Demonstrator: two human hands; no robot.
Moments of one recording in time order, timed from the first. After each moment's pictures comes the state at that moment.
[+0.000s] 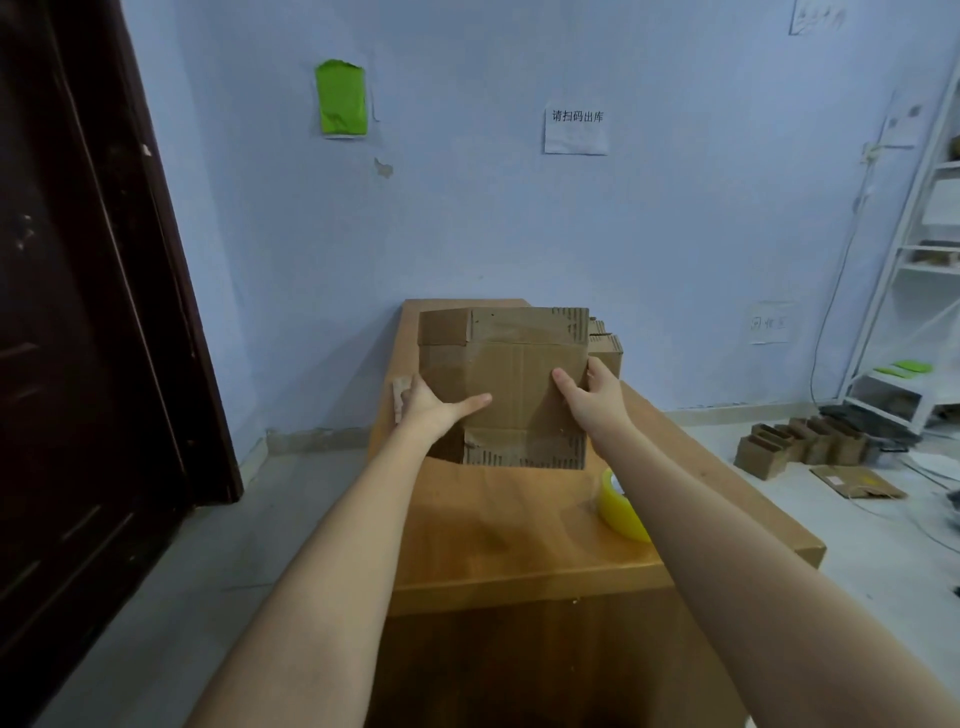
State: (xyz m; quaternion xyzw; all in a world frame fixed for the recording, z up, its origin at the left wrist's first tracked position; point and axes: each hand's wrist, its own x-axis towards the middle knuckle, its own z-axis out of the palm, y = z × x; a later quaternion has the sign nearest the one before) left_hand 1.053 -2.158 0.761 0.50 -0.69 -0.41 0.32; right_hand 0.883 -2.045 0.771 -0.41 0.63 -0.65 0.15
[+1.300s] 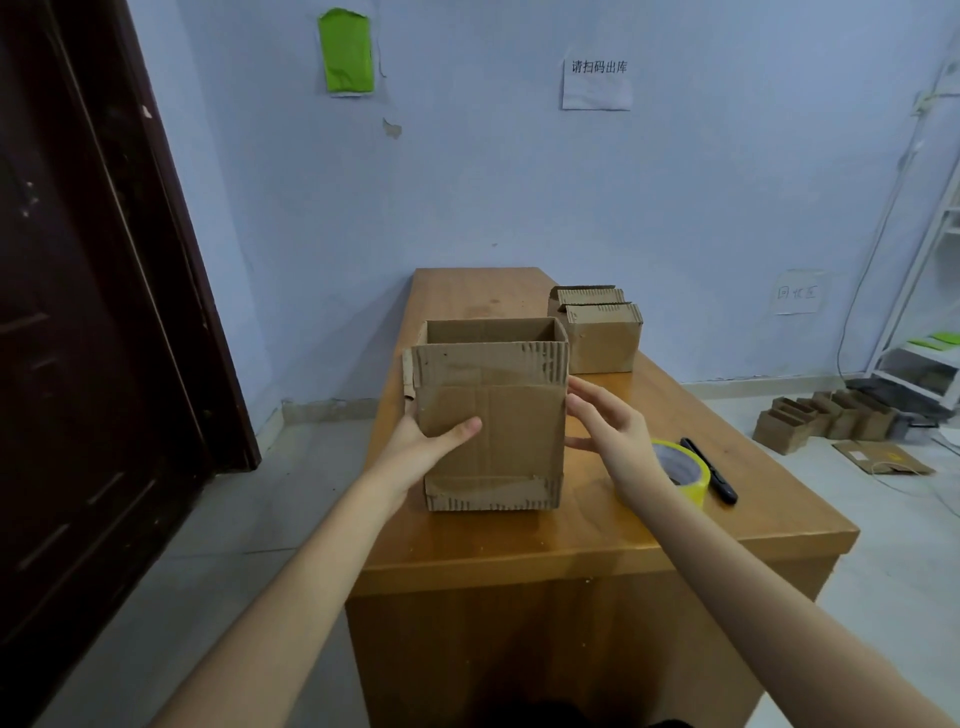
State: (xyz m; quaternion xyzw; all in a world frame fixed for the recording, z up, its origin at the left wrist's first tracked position) left_hand 1.100 -2.105 0.723 0.33 -0.66 -0.56 0.38; right_hand 0.910 -1.999 0.728 -0.46 0.53 -0.67 0.23
